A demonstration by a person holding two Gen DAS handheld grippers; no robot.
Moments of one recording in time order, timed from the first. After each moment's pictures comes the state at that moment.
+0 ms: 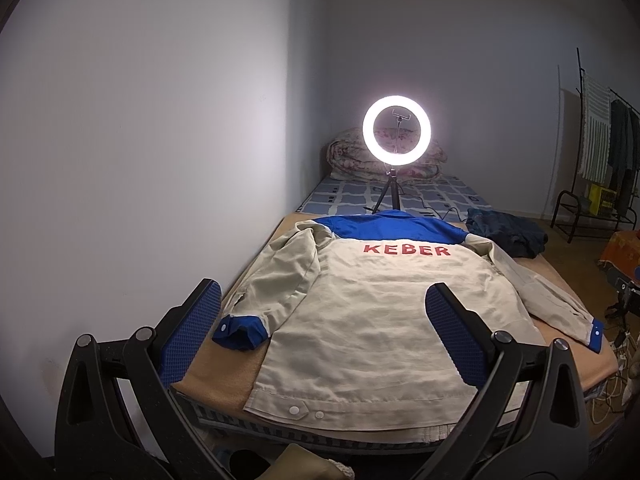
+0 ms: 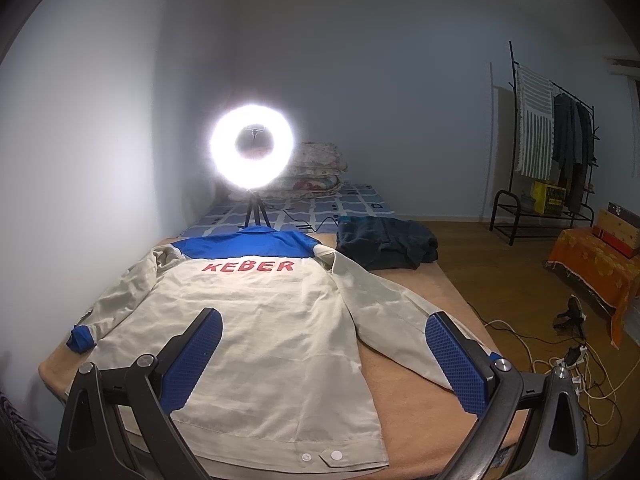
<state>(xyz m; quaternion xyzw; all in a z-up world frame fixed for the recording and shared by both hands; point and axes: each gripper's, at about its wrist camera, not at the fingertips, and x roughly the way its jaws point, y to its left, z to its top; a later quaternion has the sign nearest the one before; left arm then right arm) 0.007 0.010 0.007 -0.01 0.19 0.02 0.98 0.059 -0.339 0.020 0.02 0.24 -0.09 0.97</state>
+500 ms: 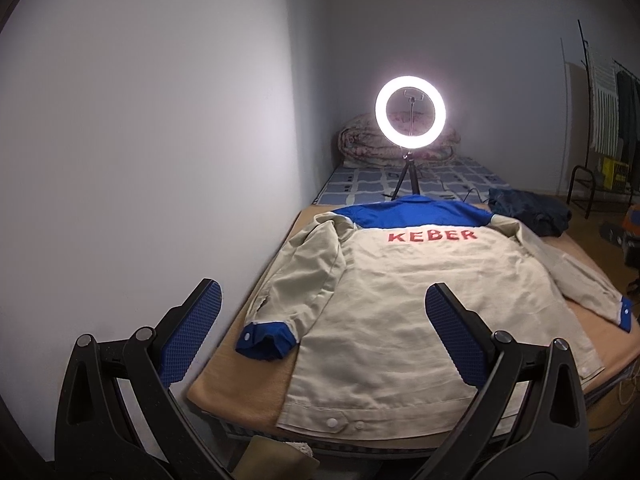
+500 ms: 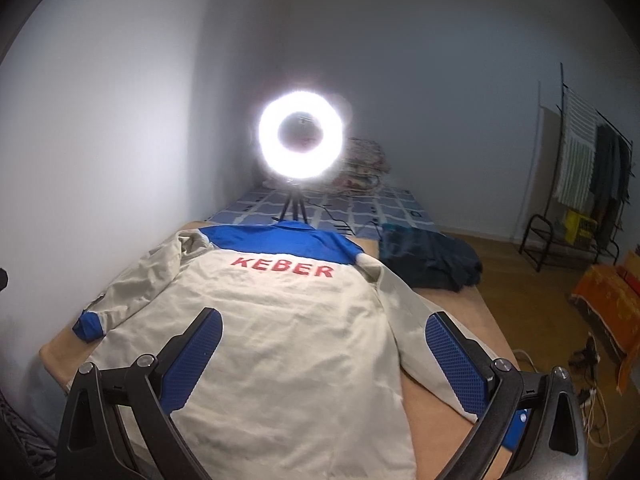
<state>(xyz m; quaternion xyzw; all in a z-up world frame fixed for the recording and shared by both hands) 0.044 0.033 -0.010 0.03 0.21 0.04 0.98 0.138 -0.278 0.023 -0.04 0.26 -0.03 0.97</state>
